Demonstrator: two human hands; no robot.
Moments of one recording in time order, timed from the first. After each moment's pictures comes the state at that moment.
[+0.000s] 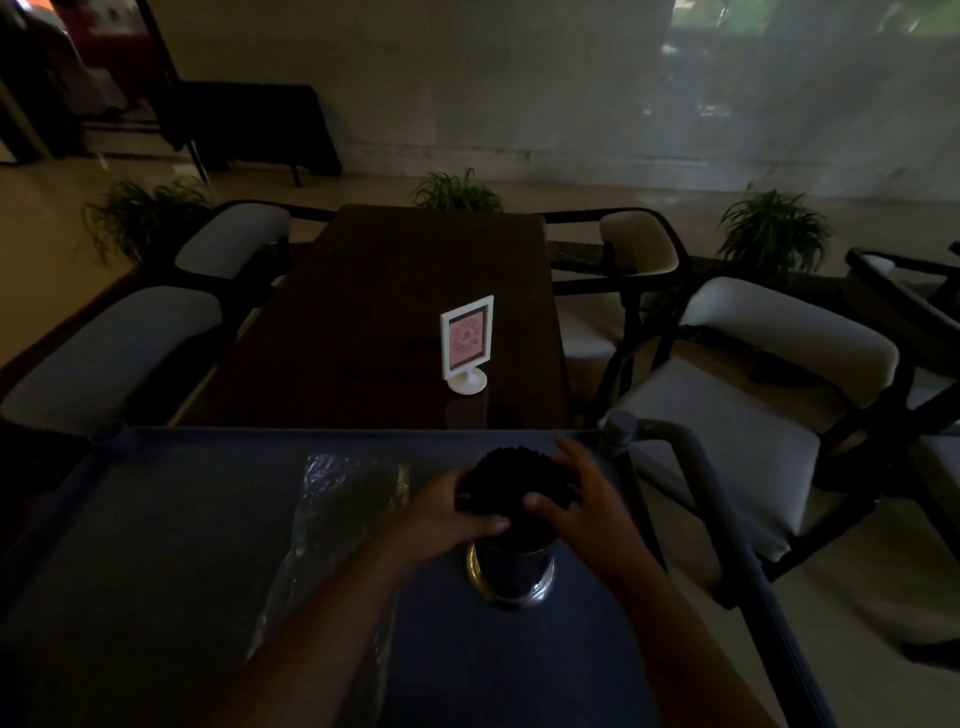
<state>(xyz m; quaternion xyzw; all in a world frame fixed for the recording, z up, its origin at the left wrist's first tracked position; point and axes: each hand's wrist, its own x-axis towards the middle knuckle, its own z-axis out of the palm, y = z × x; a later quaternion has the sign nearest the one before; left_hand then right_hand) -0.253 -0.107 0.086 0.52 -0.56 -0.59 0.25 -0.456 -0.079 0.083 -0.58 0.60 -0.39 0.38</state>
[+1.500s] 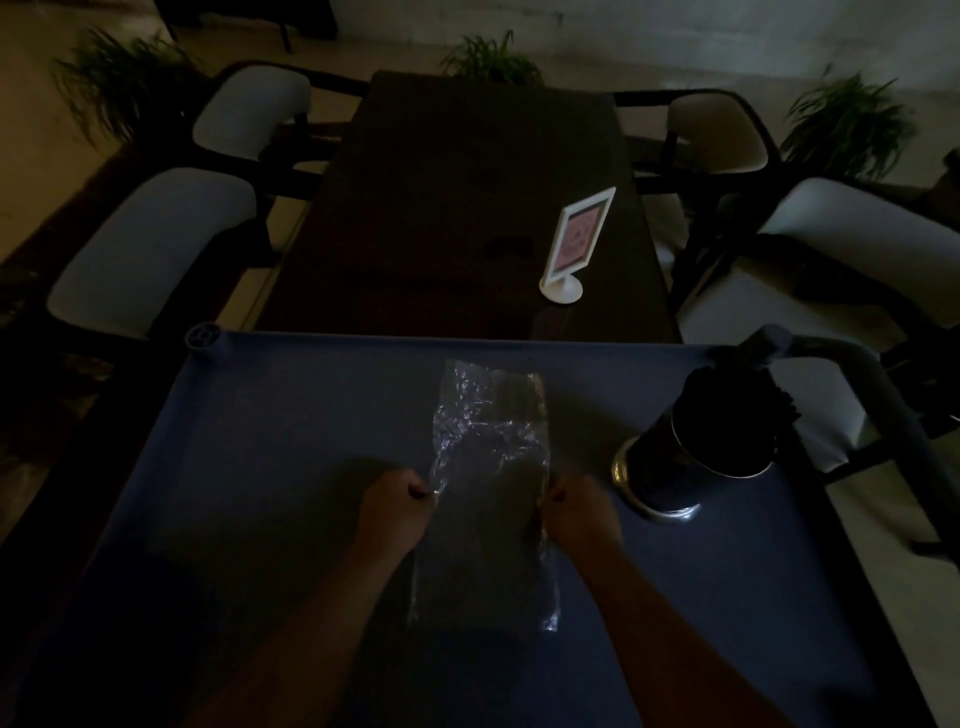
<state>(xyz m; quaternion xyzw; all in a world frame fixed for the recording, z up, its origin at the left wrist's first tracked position) -0.026 -0.074 -0.023 0.75 -0.54 -0.38 0.13 -0.243 -0.062 -0.023 -0.48 0.81 -0.05 0.33</state>
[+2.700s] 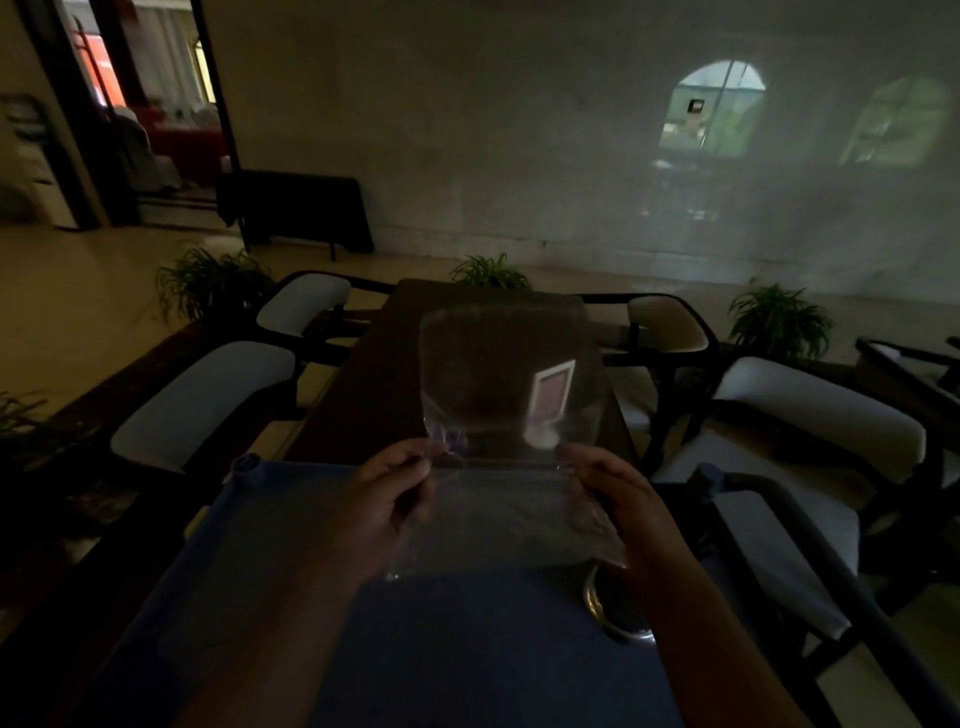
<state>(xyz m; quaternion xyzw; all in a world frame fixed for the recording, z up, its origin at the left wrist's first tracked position) -0.032 -0.059 0.176 0.40 -0.39 -0.64 0.53 -0.277 -0.044 0.190 -0.38 0.40 -0.56 0.62</state>
